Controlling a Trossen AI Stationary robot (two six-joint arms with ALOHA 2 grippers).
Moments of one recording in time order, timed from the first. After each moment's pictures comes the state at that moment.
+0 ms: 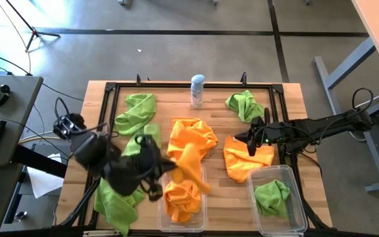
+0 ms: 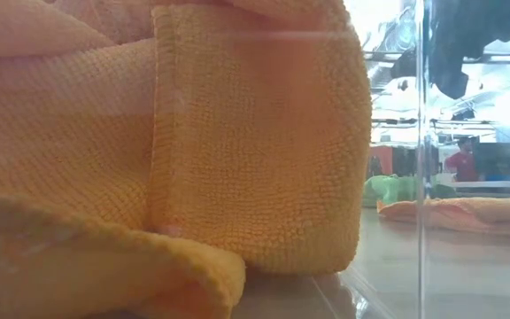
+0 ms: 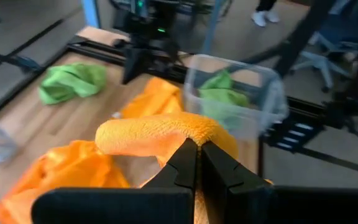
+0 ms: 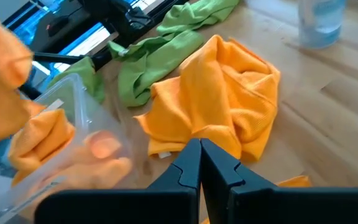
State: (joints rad) left arm -0.65 1.75 2.17 -1.13 -0.72 -0.66; right arm 0.20 0.73 0.55 -0.33 0.30 0.71
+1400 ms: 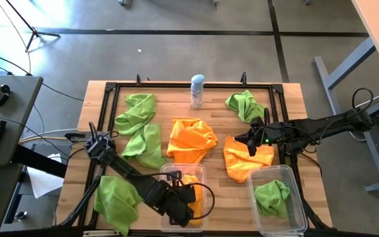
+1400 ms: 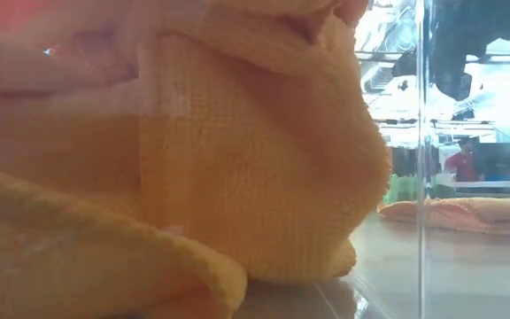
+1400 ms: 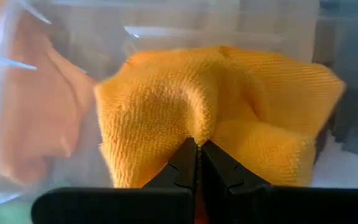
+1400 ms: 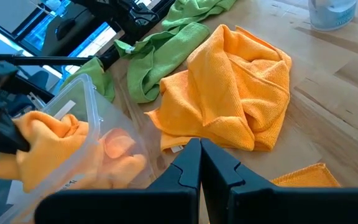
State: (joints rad) left arm -0.60 2.19 2.14 -1.27 -0.32 -0.66; right arm 0.20 0.73 0.55 -0.33 0.27 0.79
